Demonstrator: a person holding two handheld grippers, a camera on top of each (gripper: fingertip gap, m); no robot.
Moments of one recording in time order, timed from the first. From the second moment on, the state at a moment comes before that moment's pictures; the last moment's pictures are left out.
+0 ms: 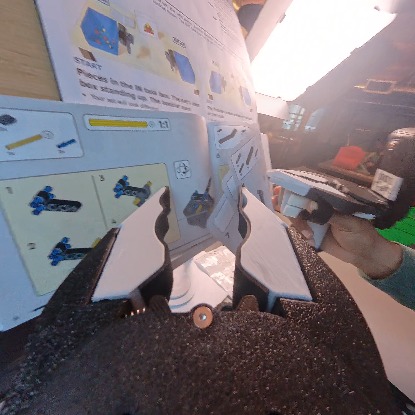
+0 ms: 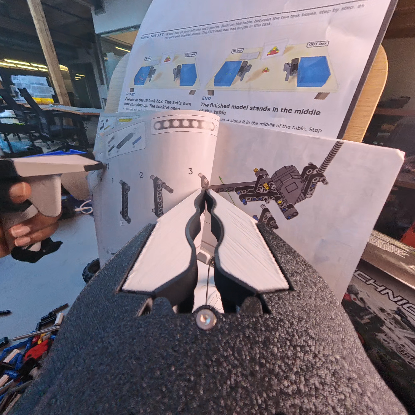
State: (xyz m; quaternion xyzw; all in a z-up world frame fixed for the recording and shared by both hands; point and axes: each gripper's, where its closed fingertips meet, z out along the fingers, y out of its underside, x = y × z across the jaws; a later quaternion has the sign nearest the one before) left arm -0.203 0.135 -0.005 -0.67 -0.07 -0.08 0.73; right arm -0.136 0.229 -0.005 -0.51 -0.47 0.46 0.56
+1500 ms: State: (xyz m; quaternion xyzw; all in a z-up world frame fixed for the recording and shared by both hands) left arm -0.192 0.096 0.023 -0.72 0.04 -0.09 0.69; right arm -0.063 0.339 0.012 -0.58 -0.41 0.25 0.66
